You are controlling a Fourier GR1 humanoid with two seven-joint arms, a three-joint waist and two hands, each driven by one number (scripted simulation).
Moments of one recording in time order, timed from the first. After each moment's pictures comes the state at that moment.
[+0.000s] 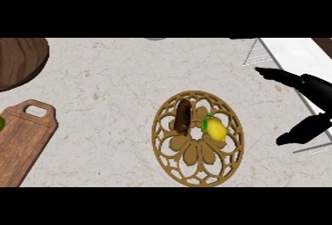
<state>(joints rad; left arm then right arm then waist) 0.60 0.57 0.03 -1.56 0.20 0.07 0.37 -0.43 -0.84 0.34 -1.42 -0.23 0.32 -0.07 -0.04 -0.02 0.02</state>
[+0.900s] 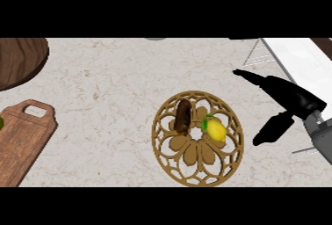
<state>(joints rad) 0.61 0.50 0.09 -1.59 0.17 0.04 0.41 -0.55 -0.78 0.51 -1.50 -0.04 0.24 0.33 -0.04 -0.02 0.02</state>
